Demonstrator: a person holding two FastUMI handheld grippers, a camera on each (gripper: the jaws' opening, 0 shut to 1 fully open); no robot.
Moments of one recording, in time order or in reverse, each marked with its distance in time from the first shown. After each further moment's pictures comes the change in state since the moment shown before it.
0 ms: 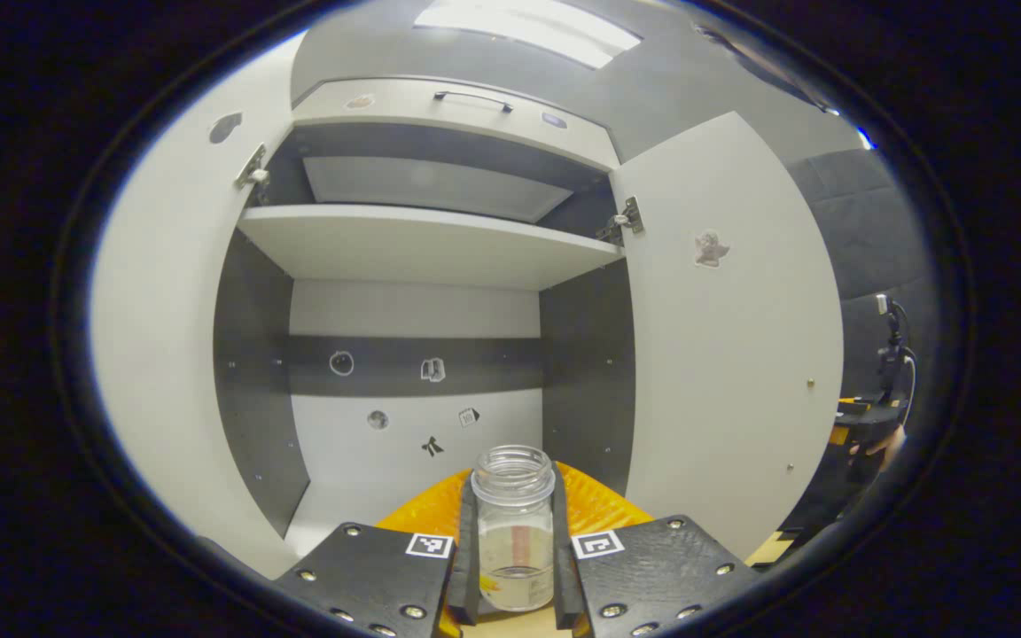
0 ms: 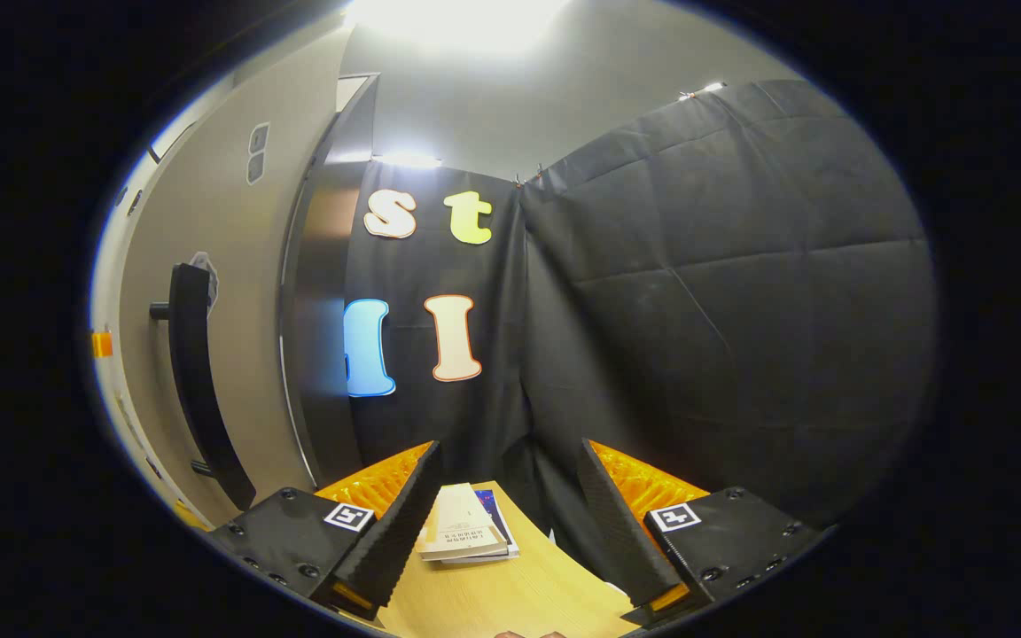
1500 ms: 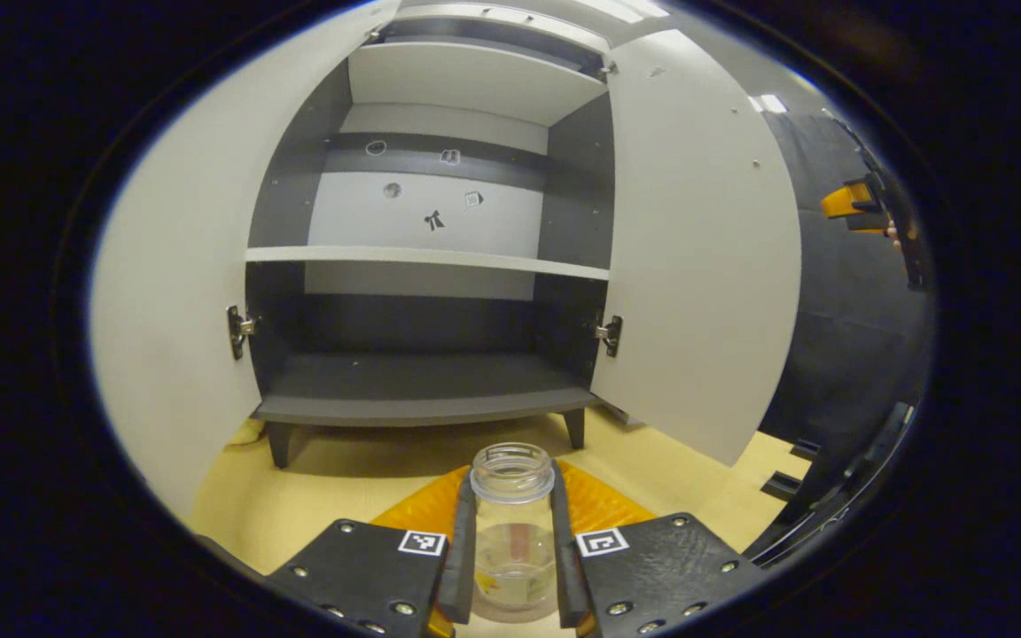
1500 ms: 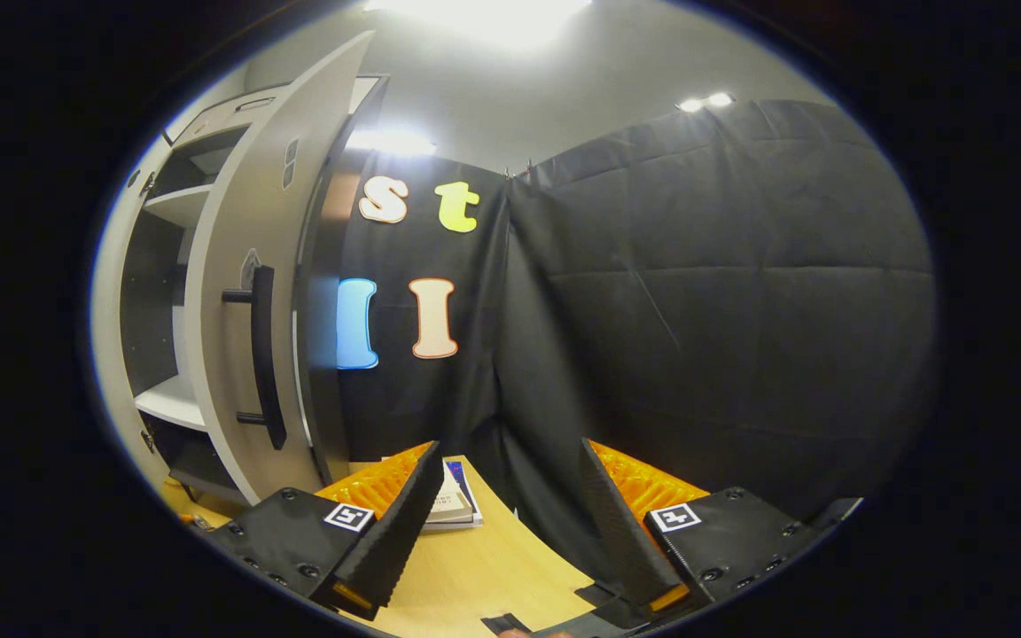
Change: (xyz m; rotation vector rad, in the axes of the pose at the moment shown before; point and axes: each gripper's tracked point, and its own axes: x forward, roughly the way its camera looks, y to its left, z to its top) left arm -0.105 -0.046 -0.338 -0.093 0.289 0.067; right arm -0.084 -0.026 -0.017 -0.065 0.060 -0.075
